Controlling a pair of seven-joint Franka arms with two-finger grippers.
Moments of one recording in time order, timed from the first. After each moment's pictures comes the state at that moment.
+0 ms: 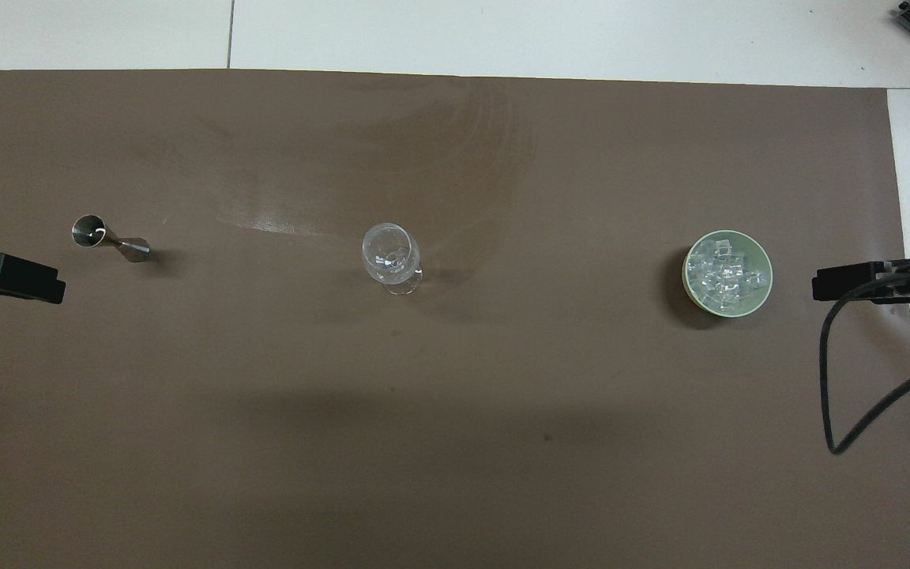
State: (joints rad) left arm 0.02 -0.07 -0.08 -1.61 -0.02 1.50 0.09; right arm 0.06 -0.15 -0.02 -1.69 -0.04 1.61 0.04
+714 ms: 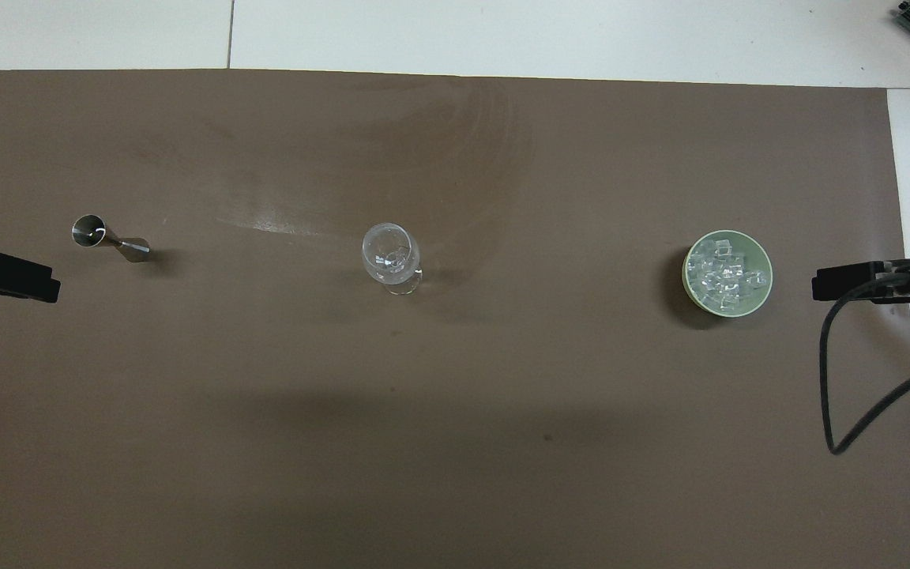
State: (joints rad) left arm 0.03 -0.07 -0.08 -1.61 -0.02 1.50 0.07; right arm 0.06 -0.15 -0.02 -1.69 -0.04 1.61 0.04
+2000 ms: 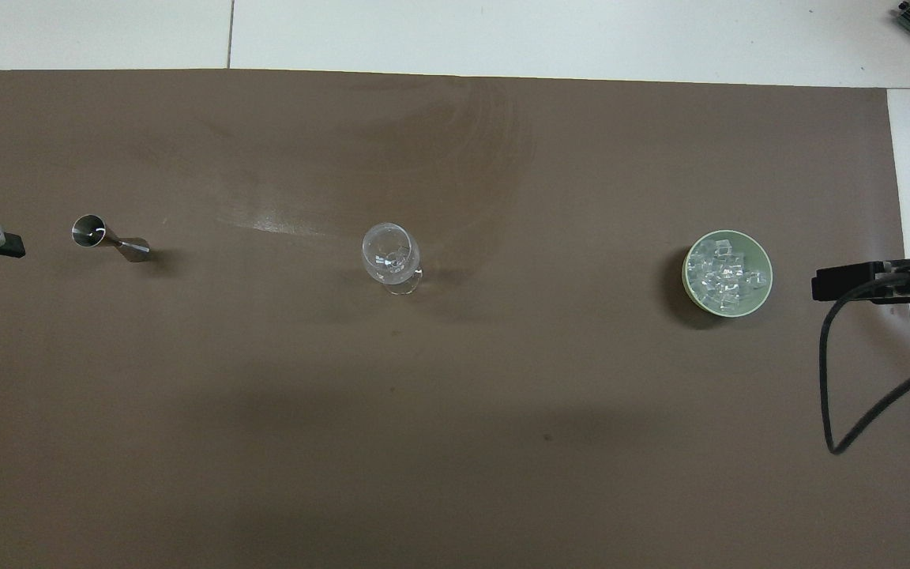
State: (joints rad) left arm 0.17 -0.08 -0.08 -1.64 -0.19 1.58 -0.29; right arm 0.06 -0.15 -0.02 -1.69 -0.04 1.61 0.04
